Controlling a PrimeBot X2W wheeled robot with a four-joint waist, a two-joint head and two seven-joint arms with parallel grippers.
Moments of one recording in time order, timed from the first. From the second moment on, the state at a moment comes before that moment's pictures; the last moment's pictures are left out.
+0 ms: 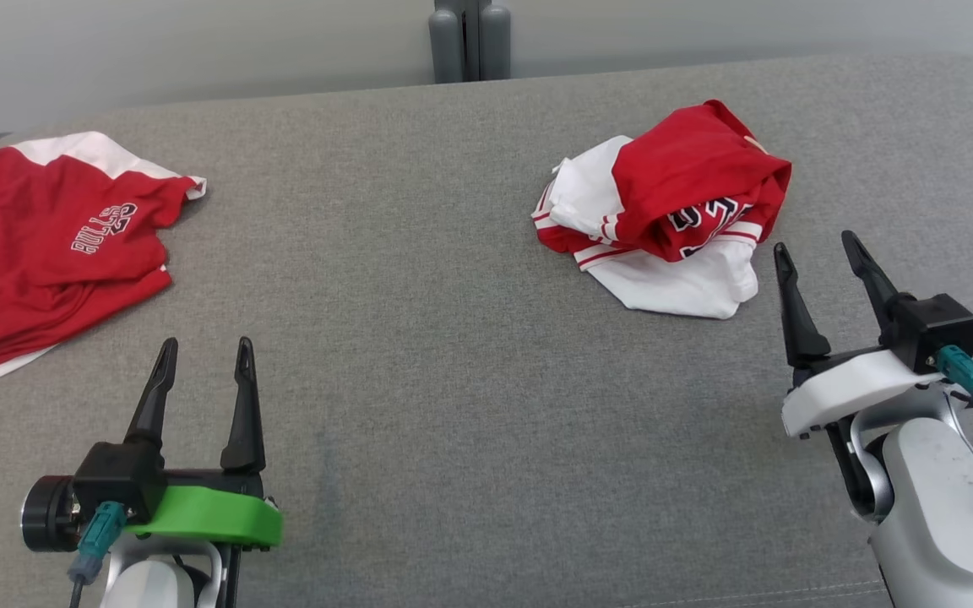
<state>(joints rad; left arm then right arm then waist) -0.10 0.06 0.00 0.17 -0.13 -0.11 -0.26 -0.33 -0.17 0.05 0.35 0.13 0.13 -0.26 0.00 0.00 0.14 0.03</state>
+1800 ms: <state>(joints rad) -0.14 0.05 -0.06 0.19 -0.17 -0.09 -0.26 -0.53 -0.08 0.71 0.46 0.45 0.13 -0.26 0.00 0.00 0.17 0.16</state>
